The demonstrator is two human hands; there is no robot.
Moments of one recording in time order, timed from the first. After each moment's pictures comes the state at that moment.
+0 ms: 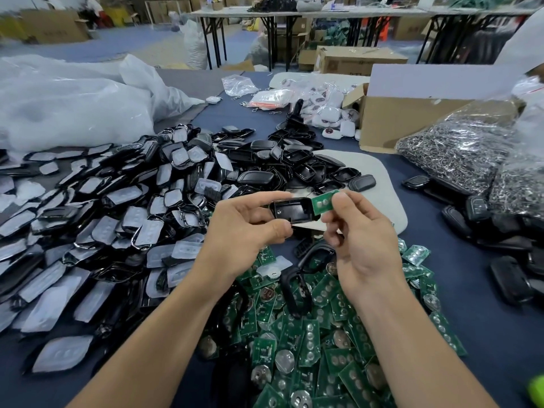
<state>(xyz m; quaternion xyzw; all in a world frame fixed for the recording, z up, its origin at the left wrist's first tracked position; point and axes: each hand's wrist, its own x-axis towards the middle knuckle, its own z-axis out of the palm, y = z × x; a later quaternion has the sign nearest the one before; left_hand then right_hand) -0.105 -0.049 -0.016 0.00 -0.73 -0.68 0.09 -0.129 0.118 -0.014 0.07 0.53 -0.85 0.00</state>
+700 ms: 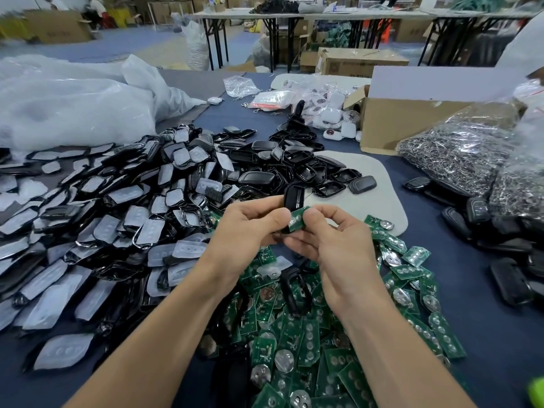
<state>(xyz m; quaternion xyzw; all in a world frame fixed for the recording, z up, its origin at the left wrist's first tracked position) -0.104 -0.045 -0.017 -0.02 -0.67 -0.74 0.02 -0.116 0.100 -0.019 0.05 0.55 -0.83 0.07</state>
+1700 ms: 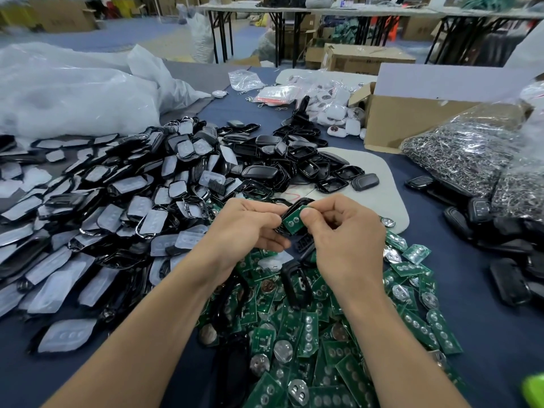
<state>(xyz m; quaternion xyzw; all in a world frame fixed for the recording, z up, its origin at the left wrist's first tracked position) -0.105 -0.057 -0.016 0.07 -0.72 -0.69 -0.04 -0.118 0.109 -0.027 -0.06 0.81 -0.56 -0.15</state>
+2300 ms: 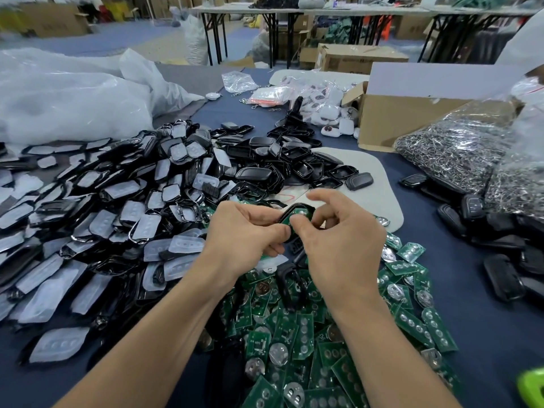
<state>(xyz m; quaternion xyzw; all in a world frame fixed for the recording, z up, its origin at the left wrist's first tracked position) -0.103 -0.043 -0.022 0.08 -0.76 -0.65 0.07 -0.115 0.108 -0.027 -0.06 0.82 -0.52 -0.22</state>
